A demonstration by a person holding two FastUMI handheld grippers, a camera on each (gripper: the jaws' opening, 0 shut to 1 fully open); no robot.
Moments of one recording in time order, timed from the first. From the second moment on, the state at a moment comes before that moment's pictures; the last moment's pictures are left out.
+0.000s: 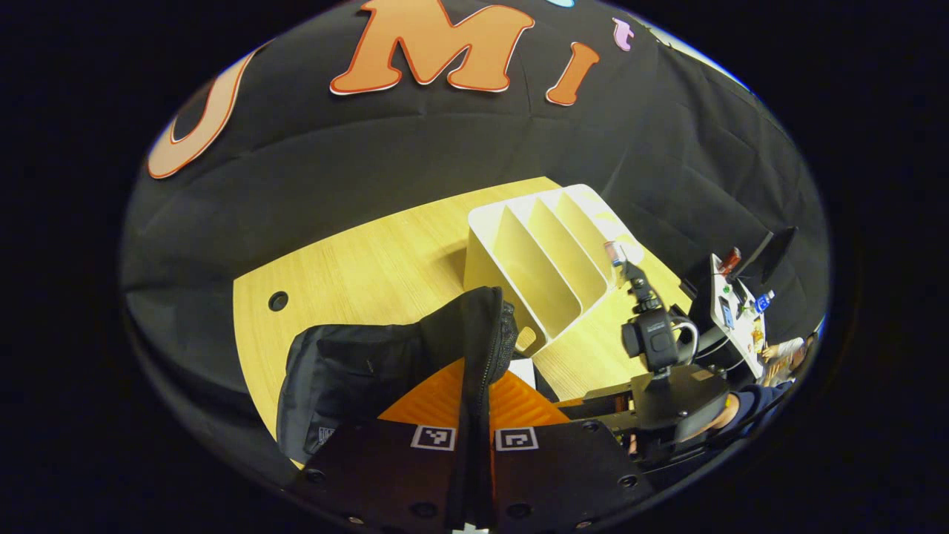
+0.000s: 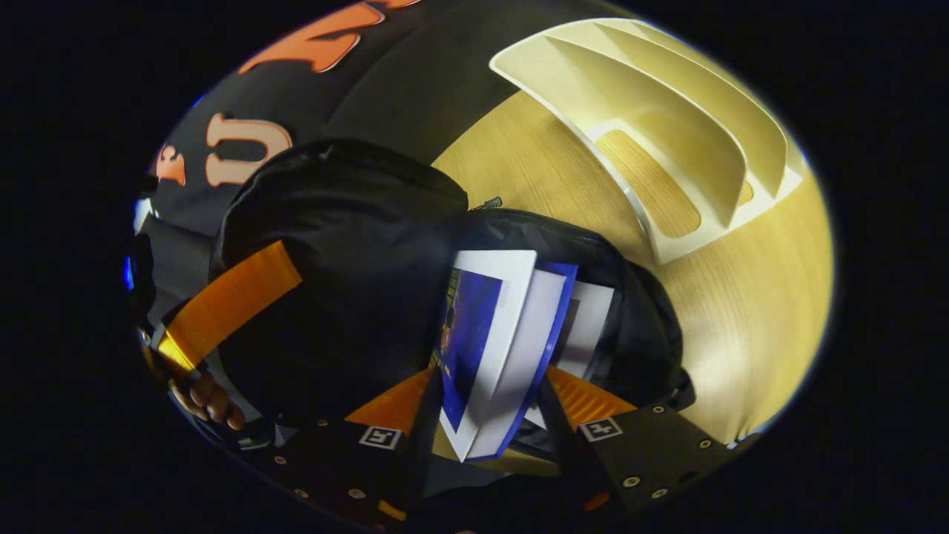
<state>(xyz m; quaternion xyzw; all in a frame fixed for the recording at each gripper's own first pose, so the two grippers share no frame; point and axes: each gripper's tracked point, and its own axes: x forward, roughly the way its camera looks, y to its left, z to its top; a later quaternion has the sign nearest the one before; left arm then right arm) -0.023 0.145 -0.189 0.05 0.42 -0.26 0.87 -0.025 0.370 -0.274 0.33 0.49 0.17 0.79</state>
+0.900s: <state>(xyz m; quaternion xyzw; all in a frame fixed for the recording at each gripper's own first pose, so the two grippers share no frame) -0.041 0.043 -0.153 0.02 0.37 -0.14 0.92 0.025 0.138 -0.146 0.14 0.35 0.18 0.91</state>
